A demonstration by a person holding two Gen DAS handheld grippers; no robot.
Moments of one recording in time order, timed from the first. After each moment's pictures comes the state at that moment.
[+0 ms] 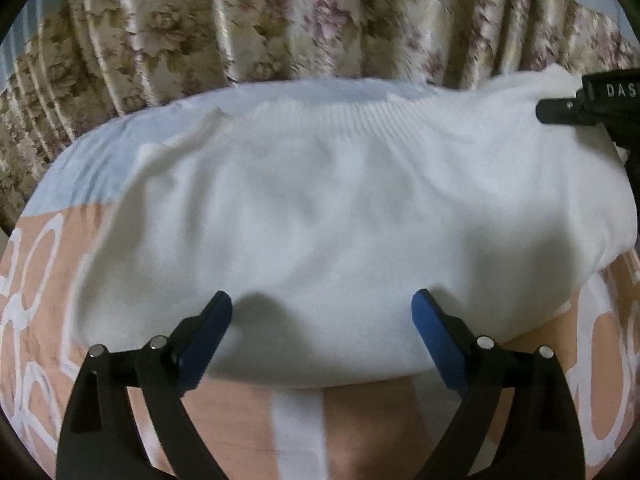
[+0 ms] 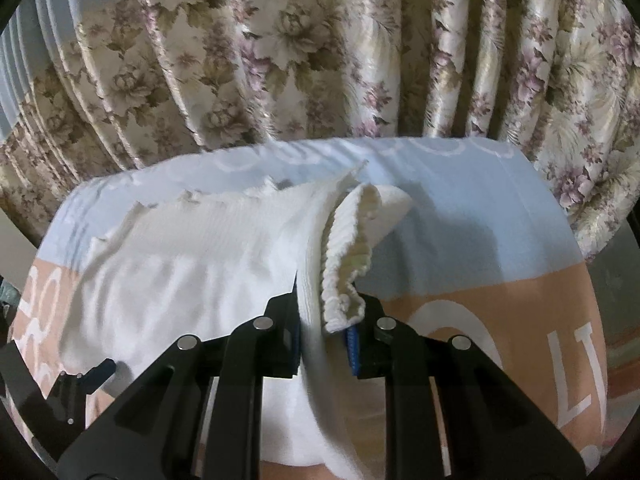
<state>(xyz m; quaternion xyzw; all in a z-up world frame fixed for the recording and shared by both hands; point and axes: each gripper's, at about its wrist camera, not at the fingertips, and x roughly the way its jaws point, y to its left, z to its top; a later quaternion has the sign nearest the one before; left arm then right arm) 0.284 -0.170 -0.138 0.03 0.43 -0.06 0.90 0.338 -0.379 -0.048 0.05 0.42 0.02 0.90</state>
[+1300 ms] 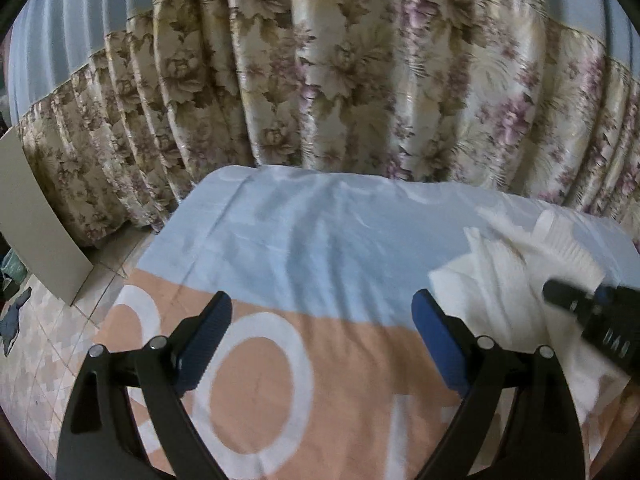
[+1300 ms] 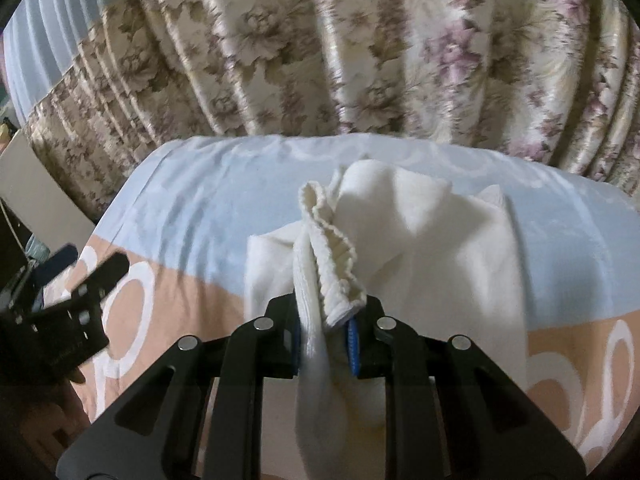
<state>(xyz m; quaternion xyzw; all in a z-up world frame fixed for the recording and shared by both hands) 0.351 0.082 -0.062 0.00 0.37 0.05 0.93 0.382 -0.115 -0.060 0.01 0.45 0.12 0.89</state>
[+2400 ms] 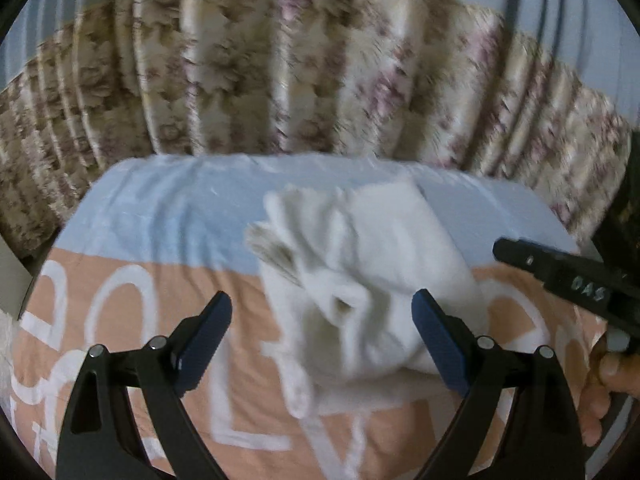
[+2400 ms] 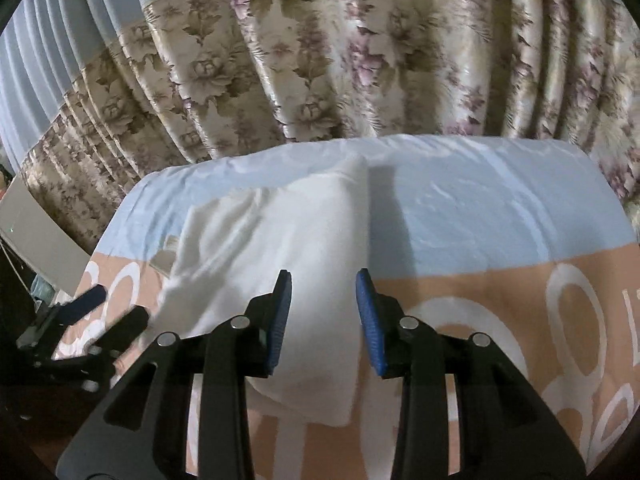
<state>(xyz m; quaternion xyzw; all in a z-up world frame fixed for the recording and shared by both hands) 0.294 -0.052 -0.059 -0.01 0.40 -0.10 0.91 0.312 -0.242 -0.036 0.08 0.42 0.07 0.90</state>
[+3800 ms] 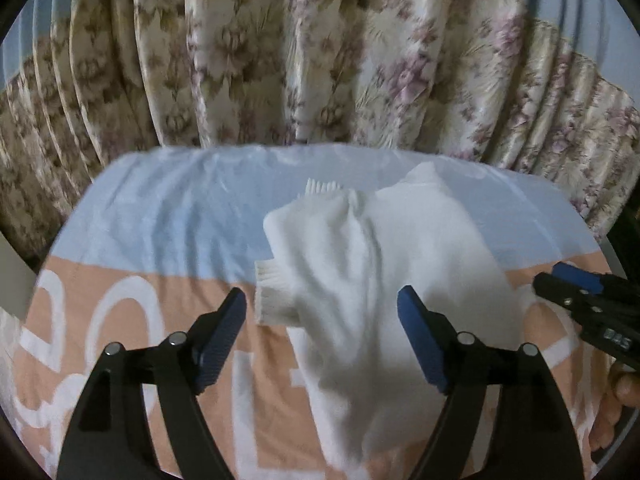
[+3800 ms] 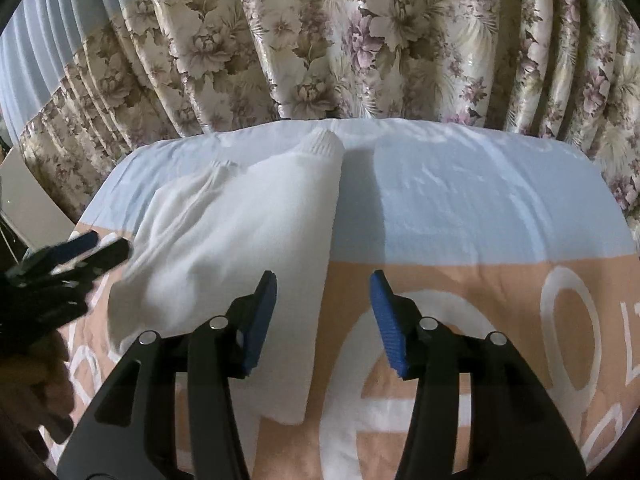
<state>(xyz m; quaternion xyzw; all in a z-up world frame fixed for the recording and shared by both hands) 0.345 -0.025 -0.081 -0.01 0.41 -0.08 0.91 0.321 -0.249 -0.063 0.04 0.44 0.08 0.90</state>
